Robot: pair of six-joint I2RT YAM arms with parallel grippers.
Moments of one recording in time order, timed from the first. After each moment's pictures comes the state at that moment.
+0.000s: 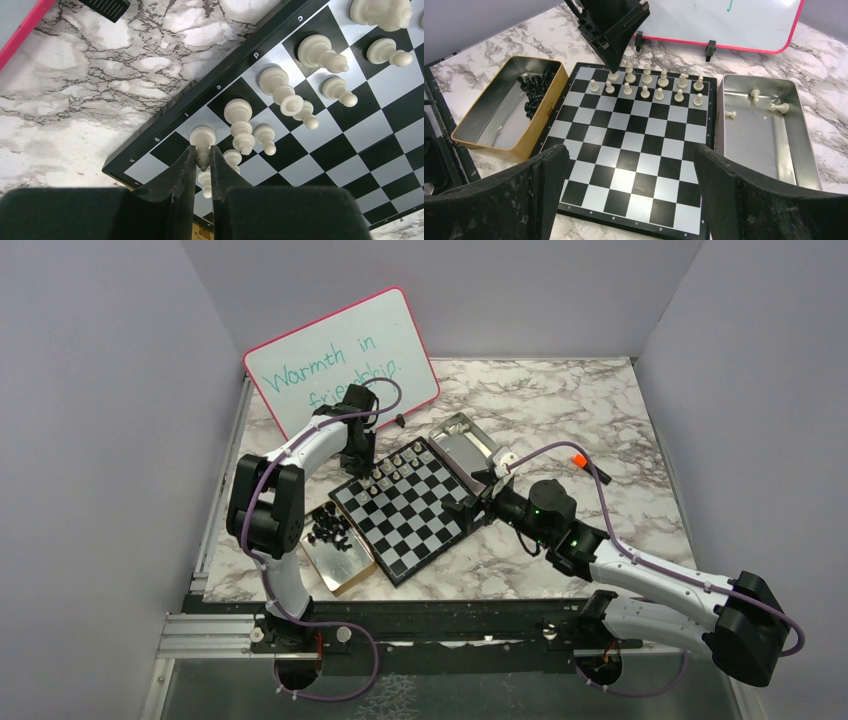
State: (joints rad) left arm -0.30 1.85 1.37 -0.76 0.01 -0.22; right arm 0.86 1.01 0.53 0.37 0.00 0.02
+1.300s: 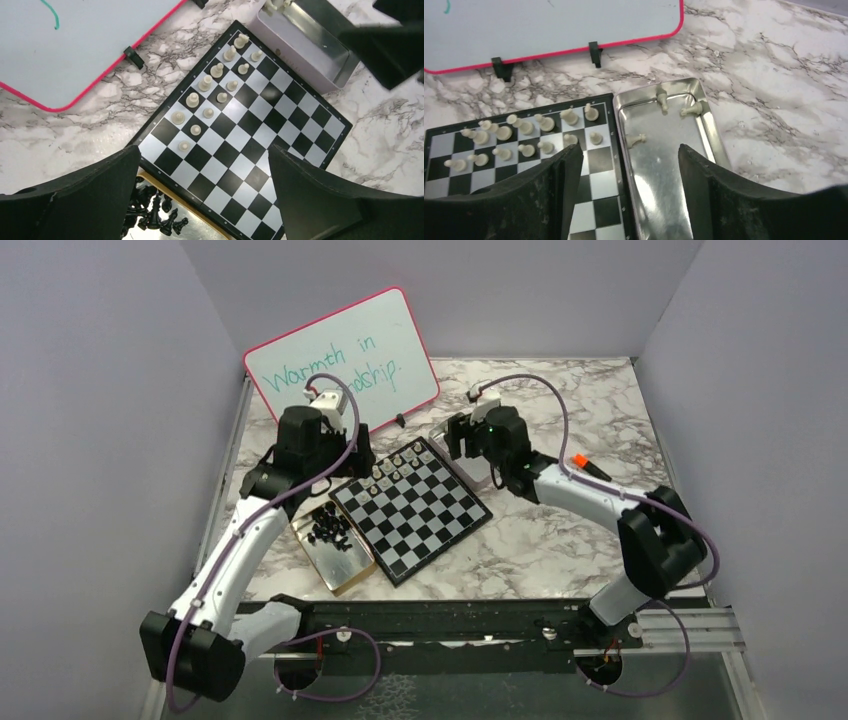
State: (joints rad) left arm -0.30 1.13 1.08 -0.52 0.10 -0.19; right arm 0.66 1.54 0.96 0.28 0.20 0.09
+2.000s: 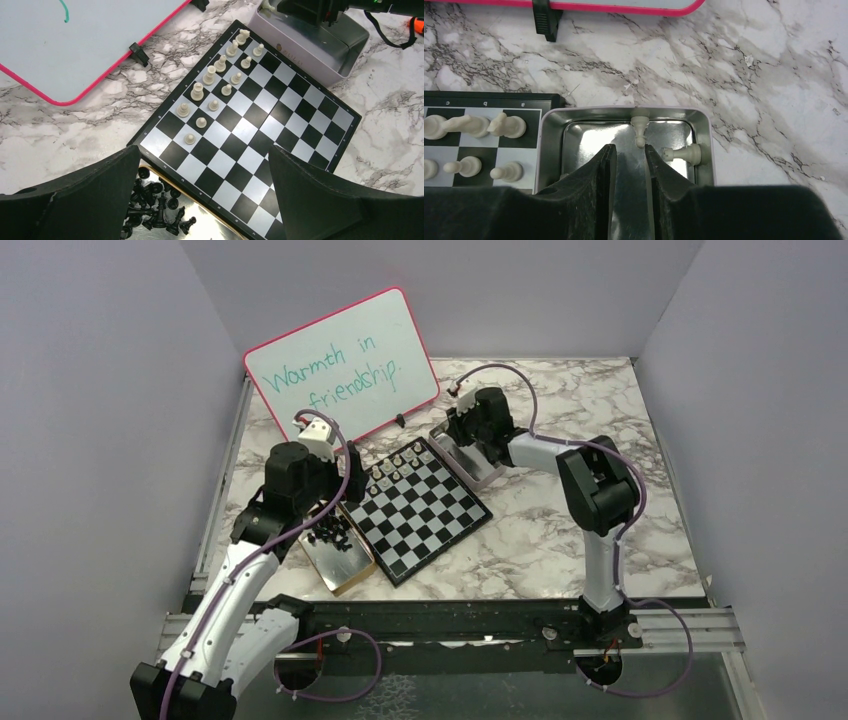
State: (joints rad) left arm -0.30 0.83 0.76 -0.38 0.09 -0.15; right arm 0.47 2.06 1.31 0.28 -0.17 -0.12
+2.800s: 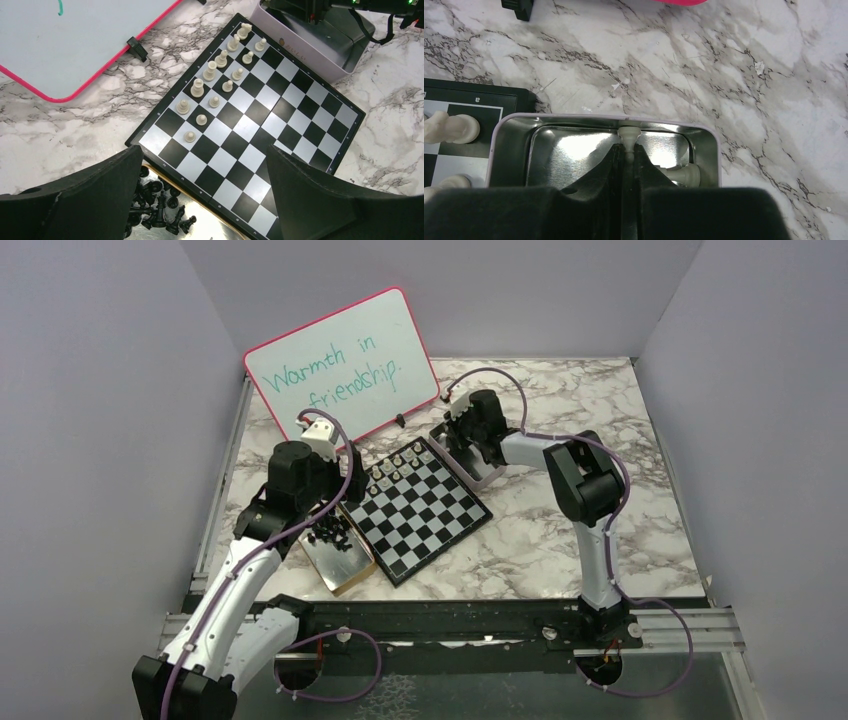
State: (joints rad) left arm -0.30 0.85 0.76 -0.38 0.10 -0.15; right arm 0.47 2.19 1.39 0.28 -0.18 -0.25
